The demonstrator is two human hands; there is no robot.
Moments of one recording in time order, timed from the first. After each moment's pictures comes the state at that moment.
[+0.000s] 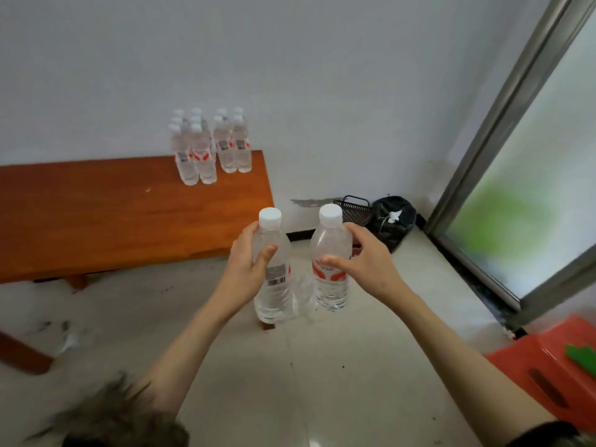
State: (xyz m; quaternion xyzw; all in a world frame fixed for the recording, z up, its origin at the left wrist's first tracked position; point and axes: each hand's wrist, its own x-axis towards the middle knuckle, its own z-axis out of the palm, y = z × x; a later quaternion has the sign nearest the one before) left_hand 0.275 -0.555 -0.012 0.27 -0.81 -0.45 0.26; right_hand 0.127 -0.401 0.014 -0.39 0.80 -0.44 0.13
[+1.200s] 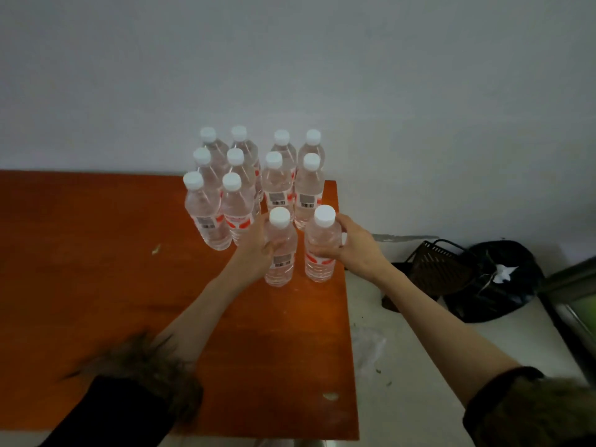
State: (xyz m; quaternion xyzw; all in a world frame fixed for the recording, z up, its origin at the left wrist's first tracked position) left_hand 0.019 -1.019 -0.059 0.40 -0.77 -0.48 0.17; right_hand -0.136 -0.927 -0.063 -0.45 0.78 -0.34 0.28
